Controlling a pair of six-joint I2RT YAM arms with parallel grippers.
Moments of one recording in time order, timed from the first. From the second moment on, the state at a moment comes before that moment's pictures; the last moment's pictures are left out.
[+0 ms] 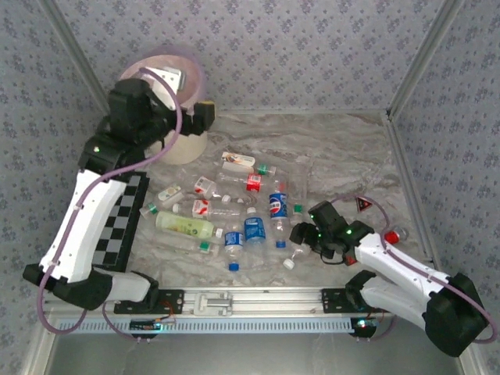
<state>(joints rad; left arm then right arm) -0.46 1.32 1.74 -0.70 0.01 -0.10 0.62 0.96 0.49 -0.63 -0.09 0.96</state>
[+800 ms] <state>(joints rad) -0.60 1.45 1.19 -0.12 0.47 -0.68 0.49 0.79 0.74 -0.63 -0.26 0.43</state>
